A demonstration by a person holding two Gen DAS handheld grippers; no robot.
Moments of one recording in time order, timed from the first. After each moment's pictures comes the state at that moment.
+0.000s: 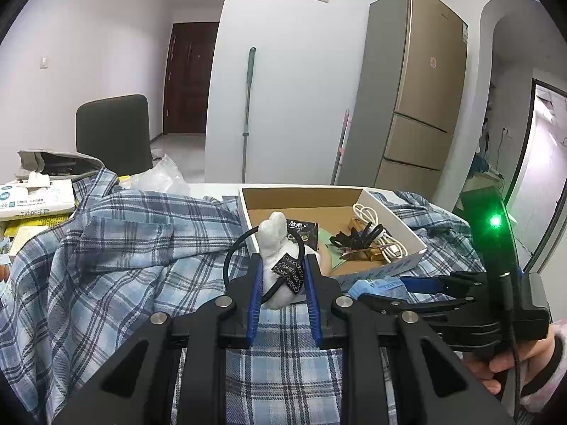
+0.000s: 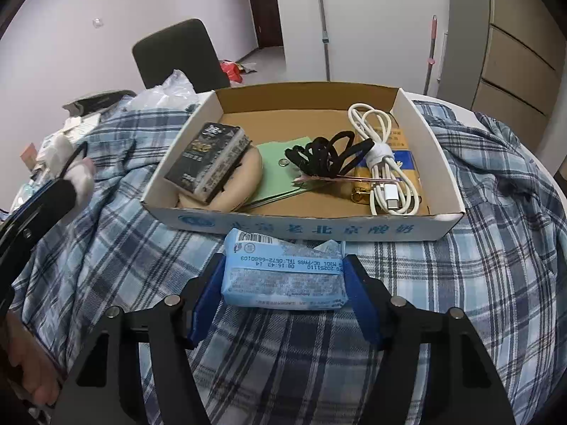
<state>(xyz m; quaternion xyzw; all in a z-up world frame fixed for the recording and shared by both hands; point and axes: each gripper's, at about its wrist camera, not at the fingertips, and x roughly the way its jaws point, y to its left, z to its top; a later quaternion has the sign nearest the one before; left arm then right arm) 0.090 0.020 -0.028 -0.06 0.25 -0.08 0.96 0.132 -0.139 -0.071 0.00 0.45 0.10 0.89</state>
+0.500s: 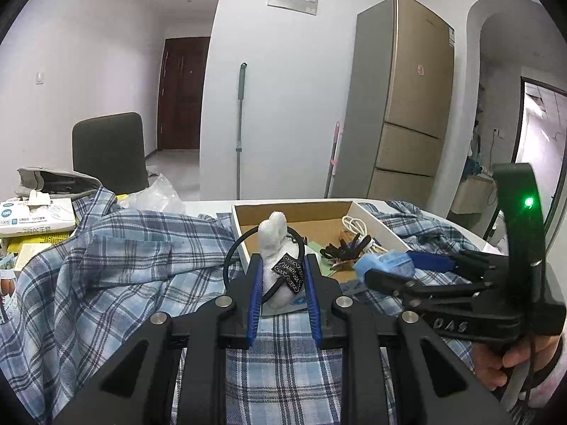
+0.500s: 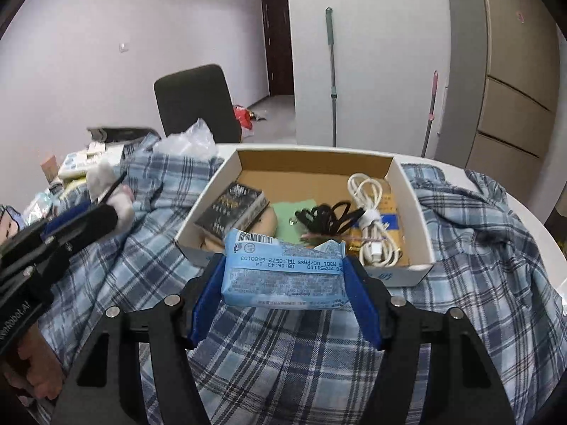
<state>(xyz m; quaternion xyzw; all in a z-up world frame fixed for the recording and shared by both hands) 0.078 0.013 -0.014 -0.05 0.23 -0.08 0.97 0.109 -0.138 -0.027 -0.02 0.35 0.11 0.93</state>
